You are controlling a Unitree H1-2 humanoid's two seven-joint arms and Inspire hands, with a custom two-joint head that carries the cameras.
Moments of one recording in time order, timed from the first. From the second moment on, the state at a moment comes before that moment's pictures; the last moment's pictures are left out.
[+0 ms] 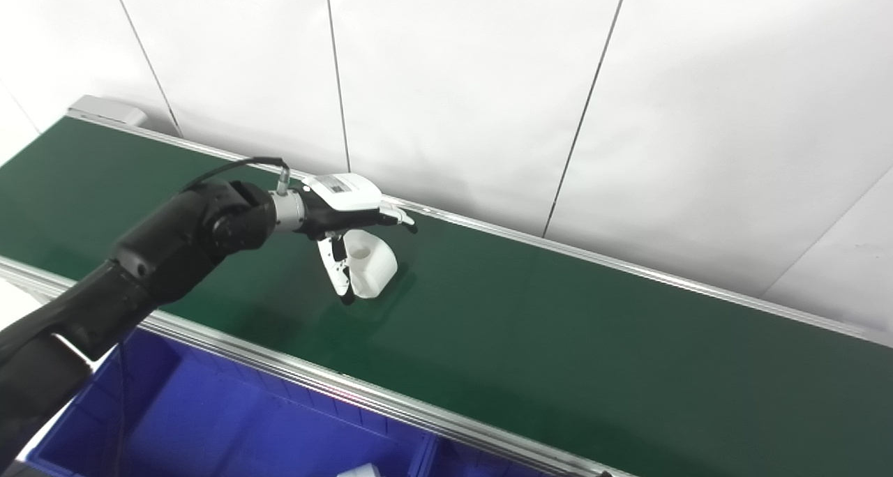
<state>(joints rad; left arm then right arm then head) -0.52 0.57 -0.42 0.30 0.83 -0.32 -0.41 0.61 -0.01 0.19 -0.08 0.09 -0.39 0.10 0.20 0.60</state>
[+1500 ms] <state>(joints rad) -0.35 0.59 -0.30 0.02 0.80 -0.34 -0.17 0.64 -0.01 0.20 -0.14 0.09 -0.36 0.10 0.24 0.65</state>
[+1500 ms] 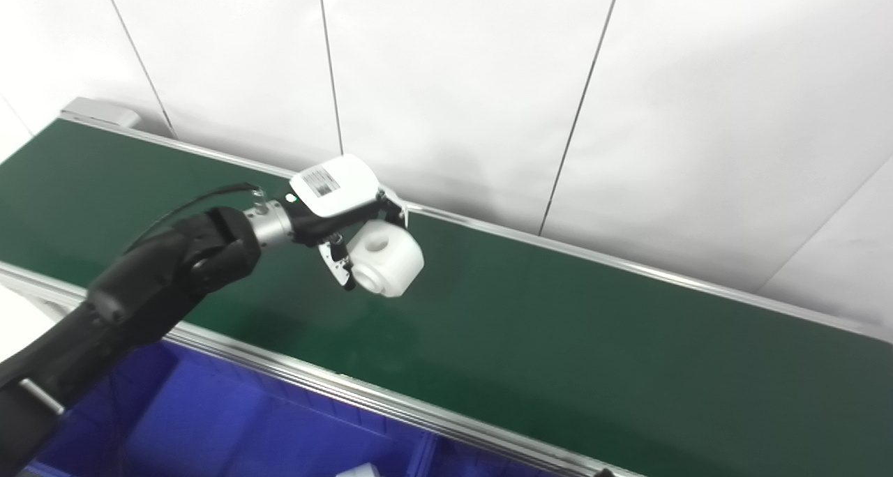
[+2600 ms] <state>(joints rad) 0.46 0.56 0.11 -0.39 0.78 -0.24 -0.20 0.62 -0.05 0.23 -0.28 0.17 -0.20 0.12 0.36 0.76</state>
